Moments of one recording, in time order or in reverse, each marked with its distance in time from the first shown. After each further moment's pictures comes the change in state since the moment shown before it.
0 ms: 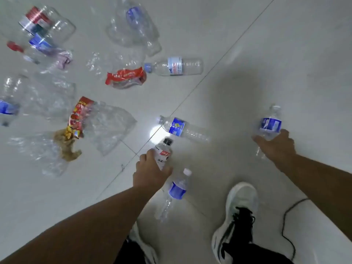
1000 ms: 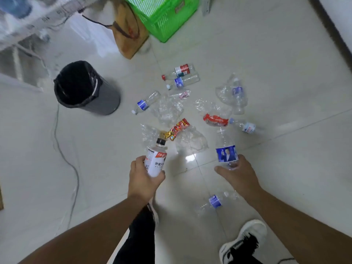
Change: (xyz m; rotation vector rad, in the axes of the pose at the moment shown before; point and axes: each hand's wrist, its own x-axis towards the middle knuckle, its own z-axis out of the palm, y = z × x) left_hand -0.231 -0.133 -0.297 -0.621 0.479 -0.251; right_hand -0.383 -0.238 -0.039 -0.083 -0.543 -0.590
